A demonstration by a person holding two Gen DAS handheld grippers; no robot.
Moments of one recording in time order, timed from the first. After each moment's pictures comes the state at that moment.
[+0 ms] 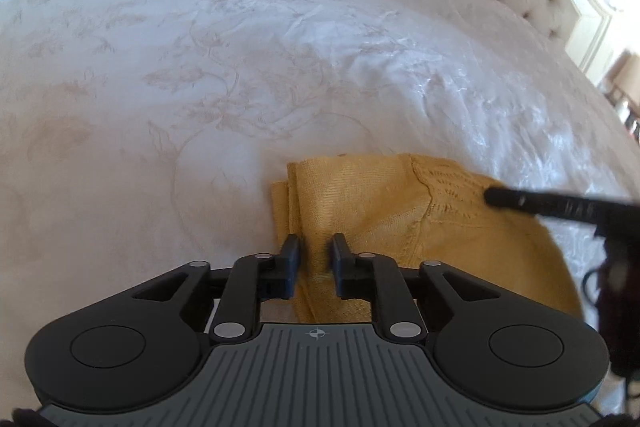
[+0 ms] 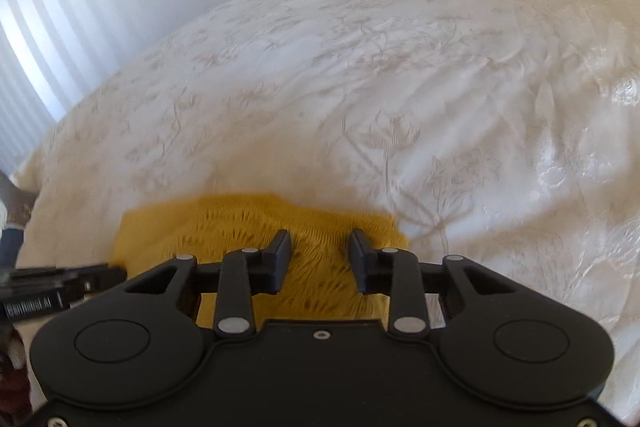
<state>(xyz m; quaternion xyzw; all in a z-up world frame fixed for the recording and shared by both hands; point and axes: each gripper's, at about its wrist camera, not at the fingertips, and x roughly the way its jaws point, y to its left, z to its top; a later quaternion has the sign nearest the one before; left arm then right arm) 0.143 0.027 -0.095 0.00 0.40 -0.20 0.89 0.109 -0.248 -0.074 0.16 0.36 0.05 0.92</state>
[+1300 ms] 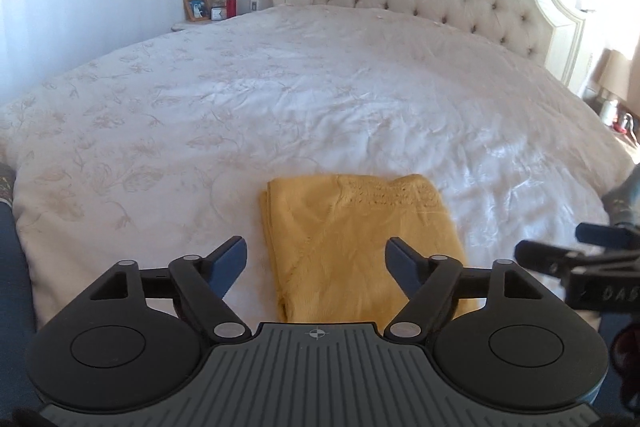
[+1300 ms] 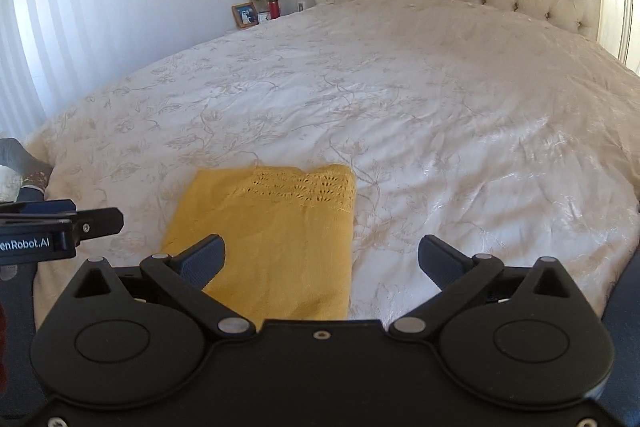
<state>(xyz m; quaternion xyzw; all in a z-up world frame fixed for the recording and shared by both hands) -0.012 0.017 0.004 0.03 0.33 -0.17 0.93 -0.068 -0.200 0.031 0.08 0.32 -0.04 0.94</state>
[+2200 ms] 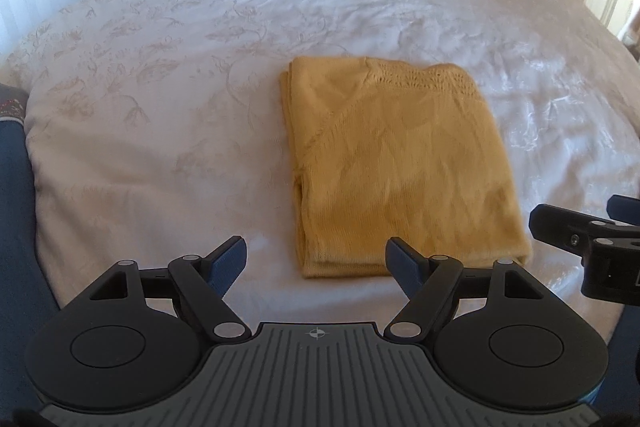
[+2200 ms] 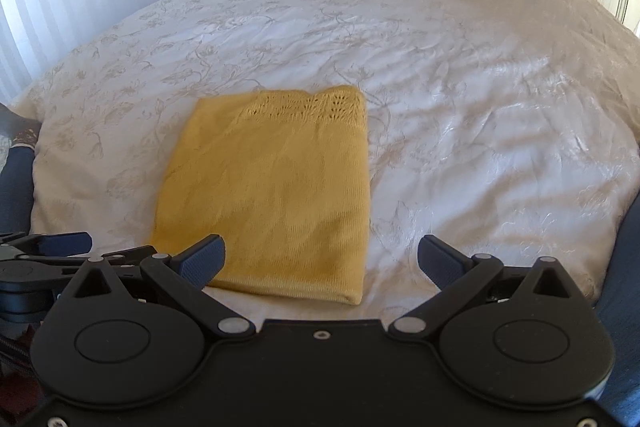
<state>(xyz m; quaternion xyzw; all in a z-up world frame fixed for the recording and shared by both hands) -0.024 0.017 -0.054 0.06 0.44 -0.12 0.89 -0.079 -0.168 0.004 0.08 0.40 -0.05 0.91</state>
